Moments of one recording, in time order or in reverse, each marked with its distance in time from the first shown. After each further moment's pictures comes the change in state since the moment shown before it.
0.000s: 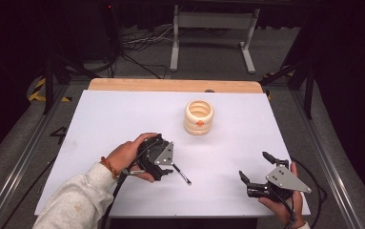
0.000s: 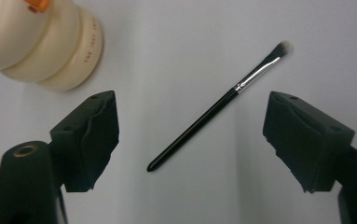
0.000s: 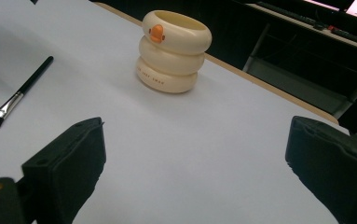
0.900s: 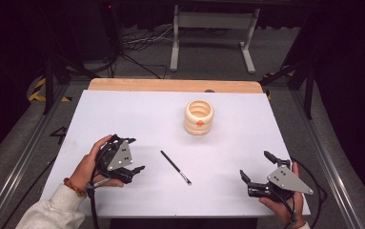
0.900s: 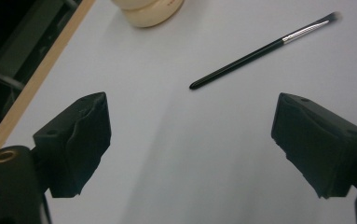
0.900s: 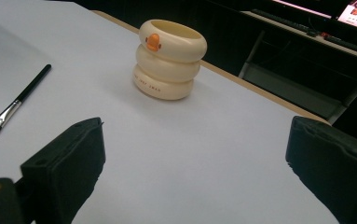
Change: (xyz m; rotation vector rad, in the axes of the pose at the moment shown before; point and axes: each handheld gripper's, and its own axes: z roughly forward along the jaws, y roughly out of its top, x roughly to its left) left arm -0.027 -0.079 -0.053 -0.142 0.245 -0.256; right arm 0.000 0.002 -0.002 -0.026 -0.013 0.002
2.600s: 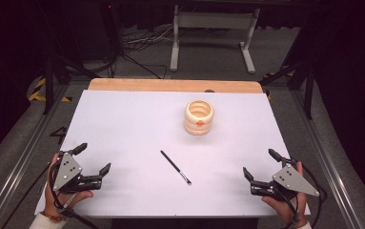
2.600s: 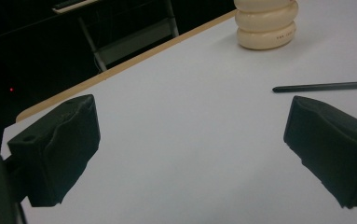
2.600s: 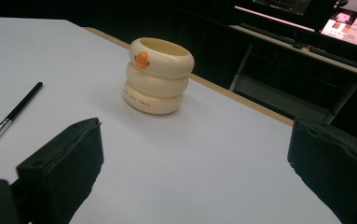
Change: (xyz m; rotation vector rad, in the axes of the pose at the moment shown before) left arm -0.026 -0.100 -0.061 -0.265 0.395 -0.452; right arm -0.006 0.004 -0.005 -0.056 -0.035 0.016
